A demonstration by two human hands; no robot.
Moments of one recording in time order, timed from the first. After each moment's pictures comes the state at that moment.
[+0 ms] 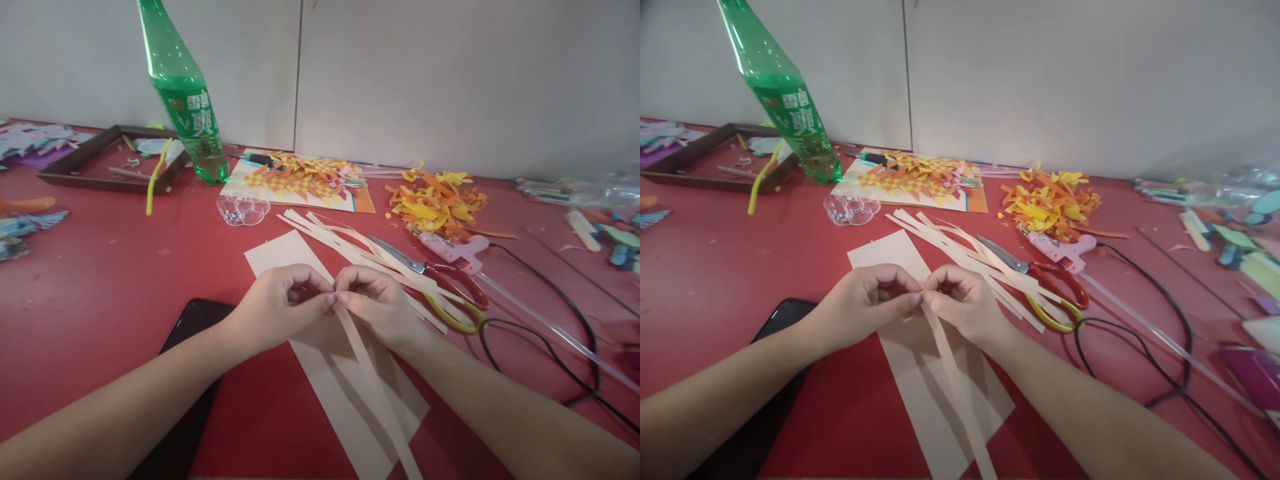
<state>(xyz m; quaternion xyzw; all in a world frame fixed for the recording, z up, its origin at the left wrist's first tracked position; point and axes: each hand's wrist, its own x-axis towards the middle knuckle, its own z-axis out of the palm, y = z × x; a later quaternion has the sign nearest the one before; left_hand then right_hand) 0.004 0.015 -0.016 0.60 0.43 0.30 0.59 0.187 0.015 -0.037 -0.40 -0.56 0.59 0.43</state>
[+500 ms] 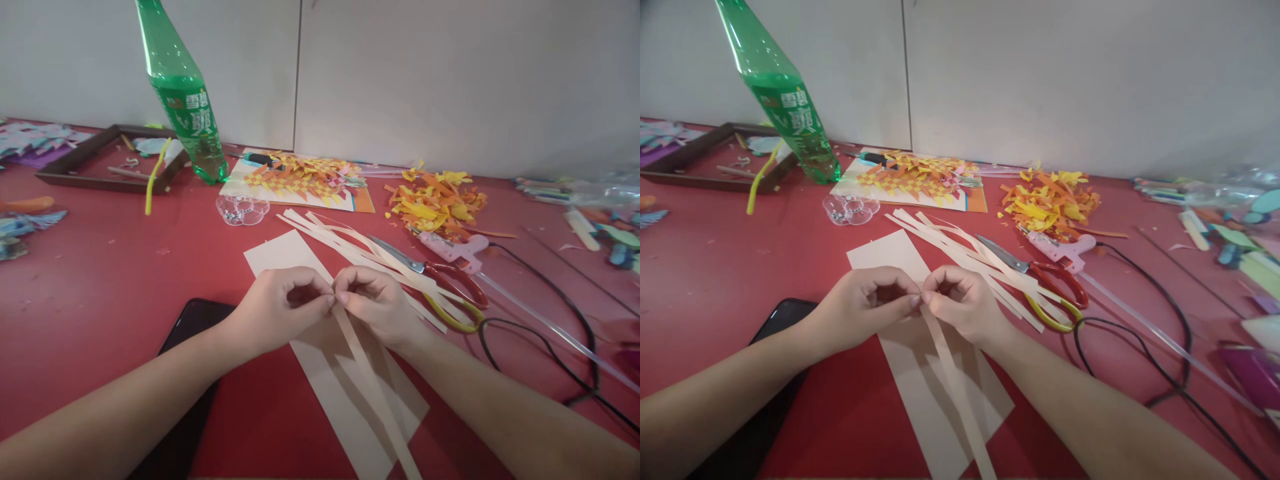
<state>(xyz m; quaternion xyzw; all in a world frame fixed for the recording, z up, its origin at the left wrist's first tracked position) 0.003 0.014 -0.016 0.68 0.43 0.30 0.52 0.187 0.015 -0.037 -0.42 -0.56 0.58 0.42</state>
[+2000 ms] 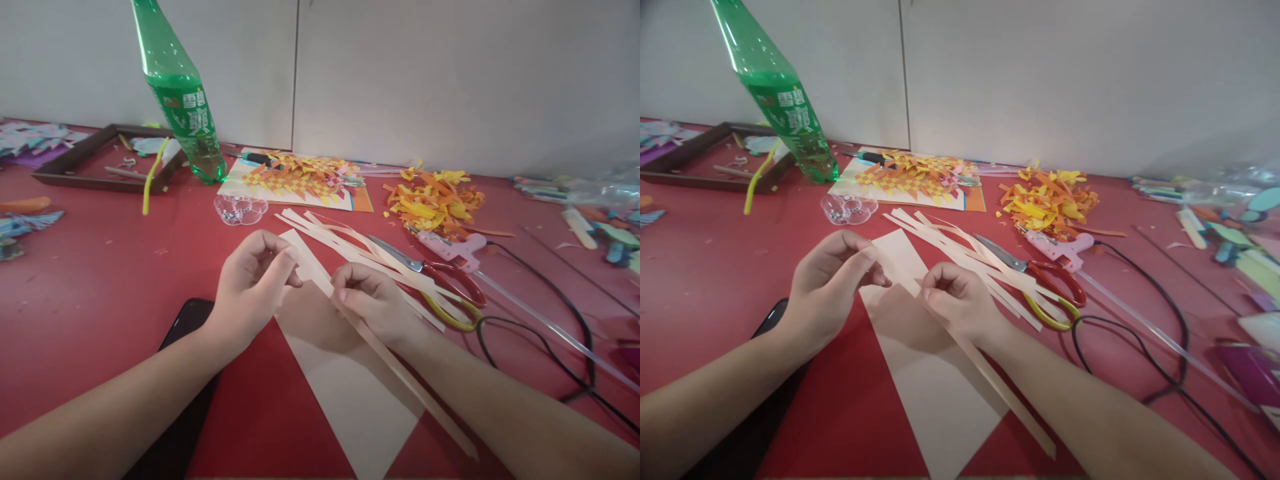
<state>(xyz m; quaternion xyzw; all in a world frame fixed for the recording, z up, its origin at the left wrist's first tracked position) 0.001 0.016 -0.012 0.49 0.46 0.54 0.50 0.183 0.014 -0.029 -0.44 -0.54 0.60 0.40</state>
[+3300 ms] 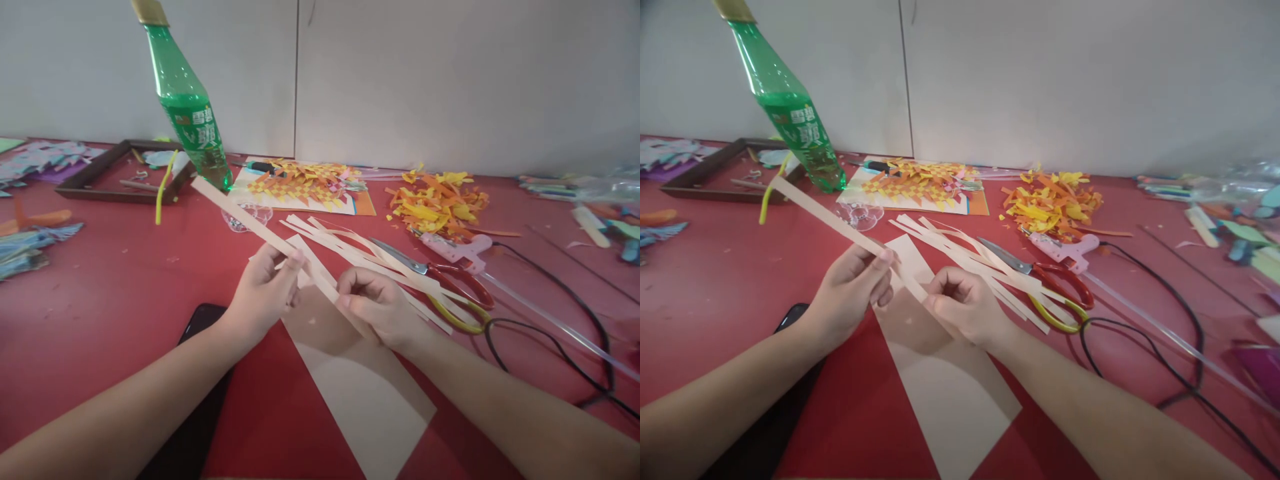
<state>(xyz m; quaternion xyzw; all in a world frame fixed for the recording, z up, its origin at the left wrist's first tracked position) 0.003 0.024 -0.018 0.44 0.45 0.51 0.58 0.182 0.013 -0.028 -0.44 -0.52 0.61 0.39</state>
